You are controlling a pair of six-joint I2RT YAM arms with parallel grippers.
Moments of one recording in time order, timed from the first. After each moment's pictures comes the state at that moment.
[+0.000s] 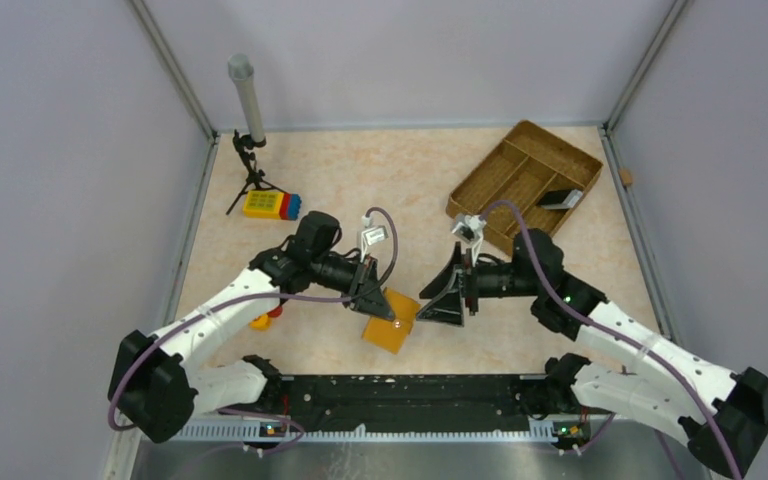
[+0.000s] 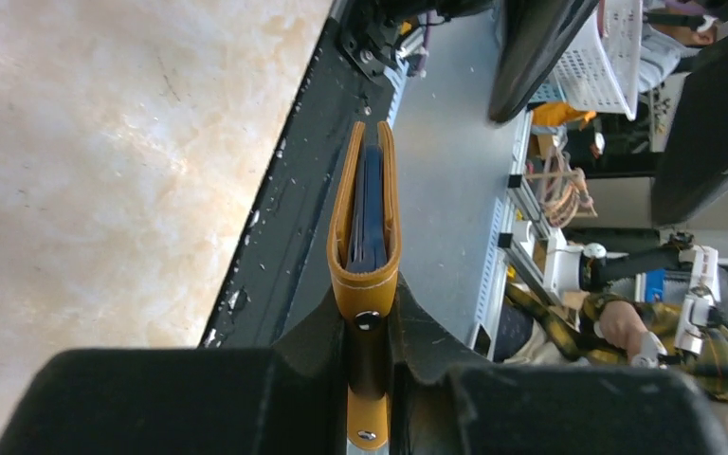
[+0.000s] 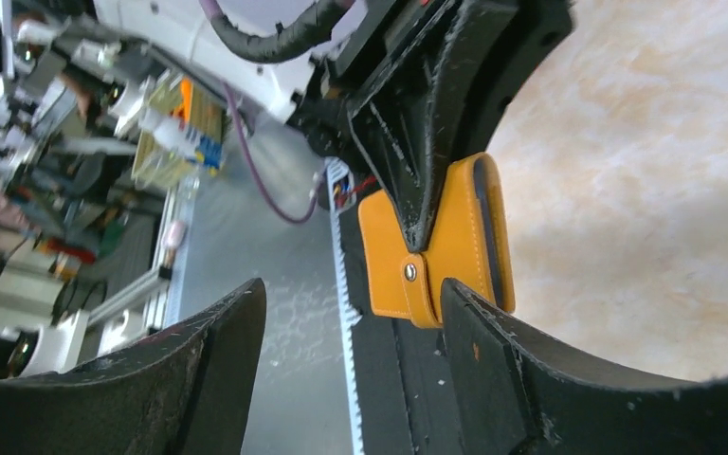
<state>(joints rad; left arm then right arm) -0.59 1.14 0.80 -0.40 0.99 -0.39 0.75 0.82 0.65 0.02 -0.74 0.50</state>
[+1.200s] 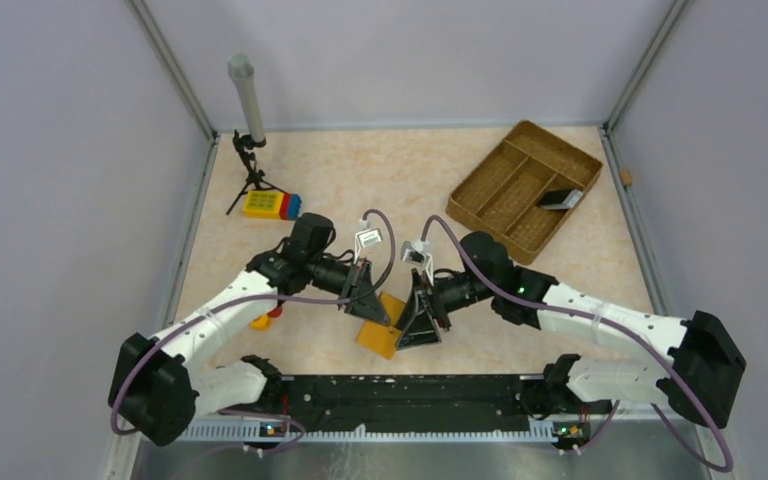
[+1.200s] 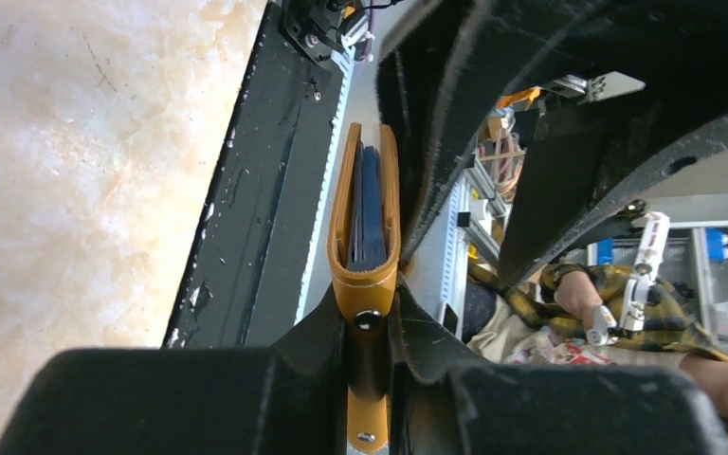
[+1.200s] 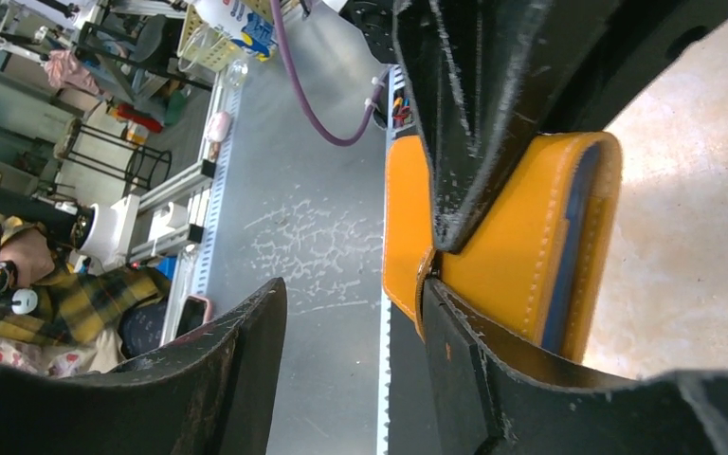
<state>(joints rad) -0.55 1.13 0.76 -0.38 1.16 -0.36 0.94 1.13 0.72 0.05 -0.88 0.43</state>
